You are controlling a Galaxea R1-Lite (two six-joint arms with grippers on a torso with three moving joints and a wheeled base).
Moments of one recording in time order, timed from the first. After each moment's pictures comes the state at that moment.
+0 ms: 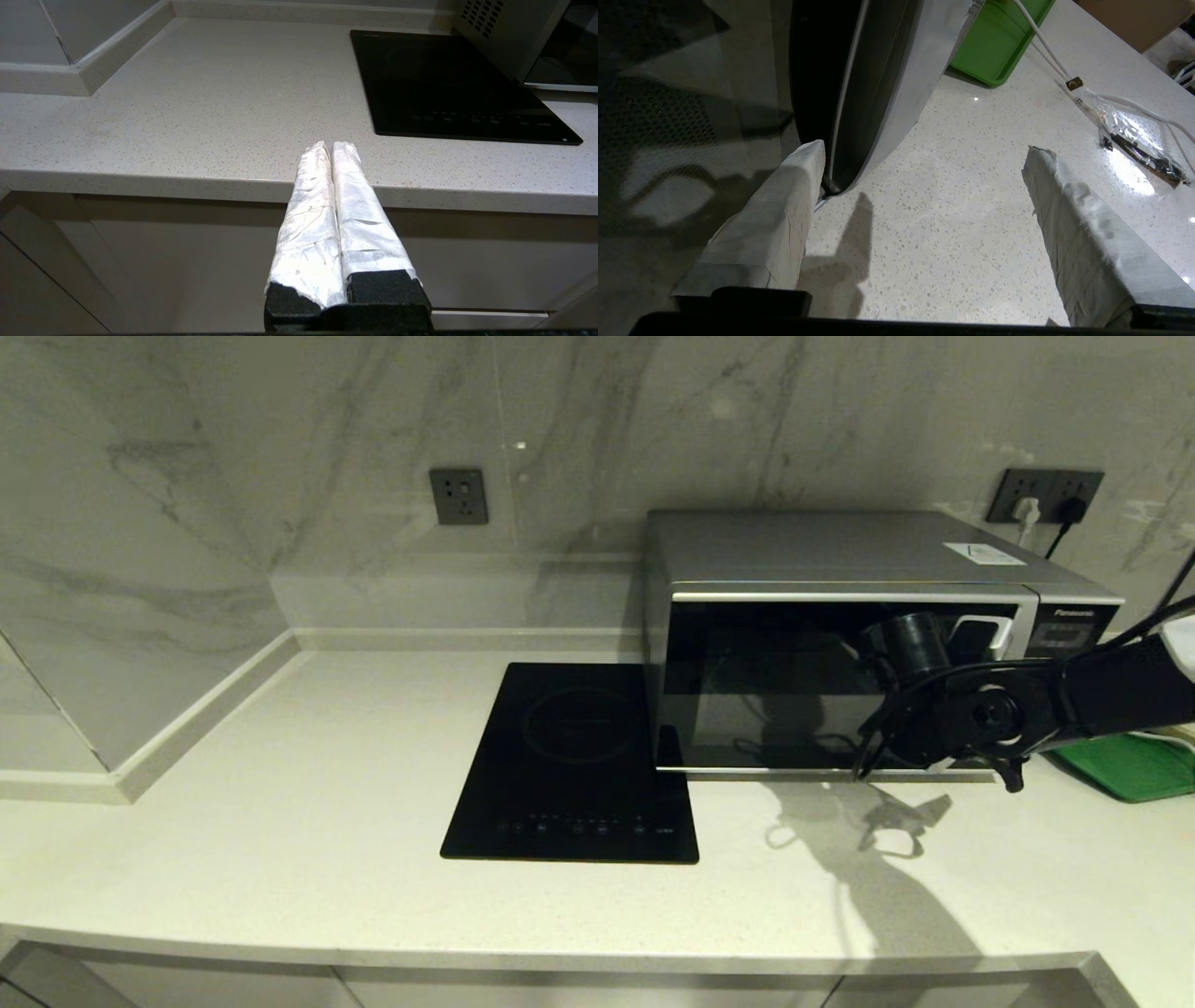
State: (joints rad) left arm 0.00 0.00 0.00 -0.01 0.01 -0.06; right arm 0.21 2.07 -1.34 -0.01 -1.12 0.49
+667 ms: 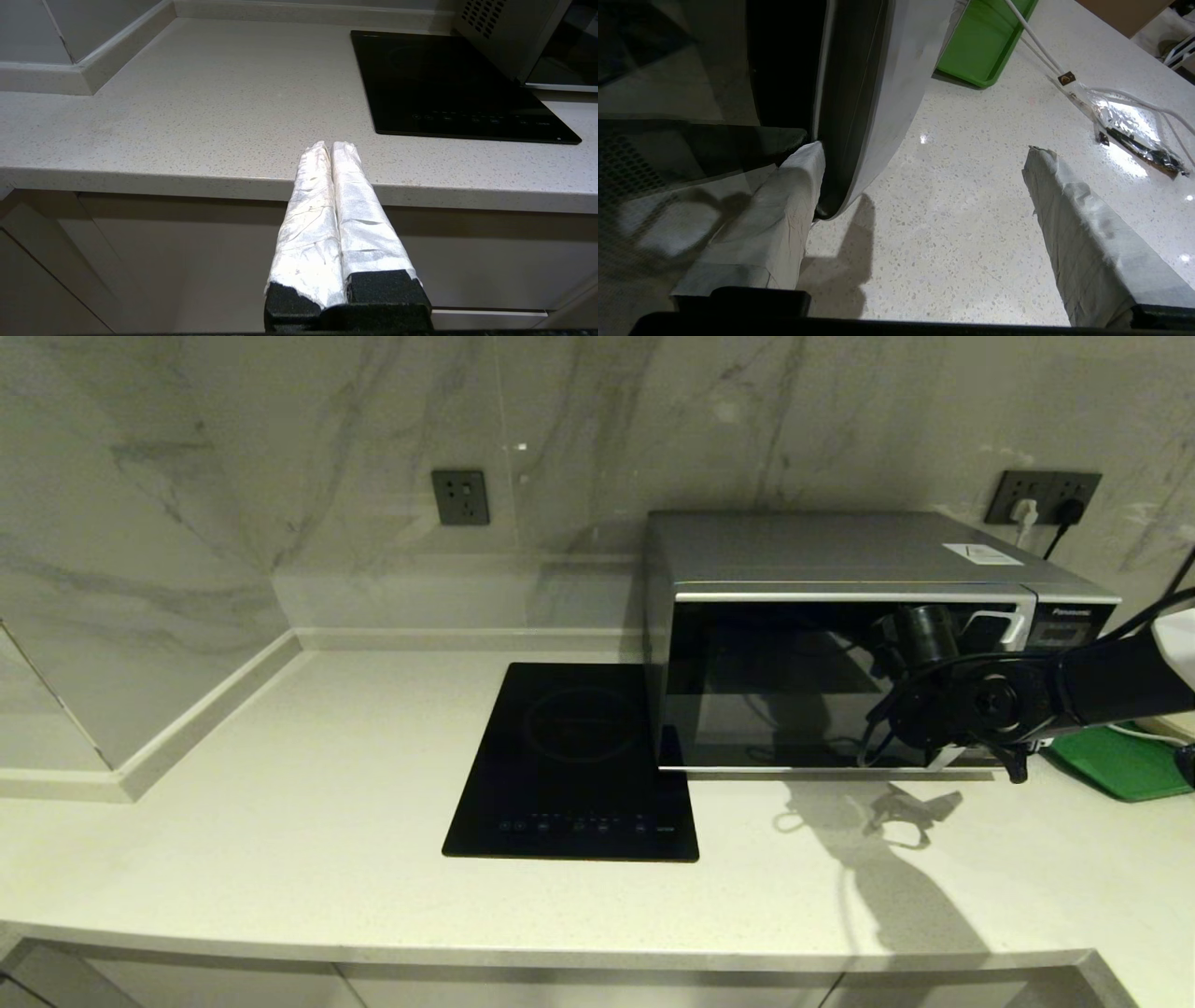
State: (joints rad) left arm 0.00 0.00 0.00 -0.01 0.01 -0.06; right arm 0.14 2.11 -1.40 -0.01 -1.13 0.49
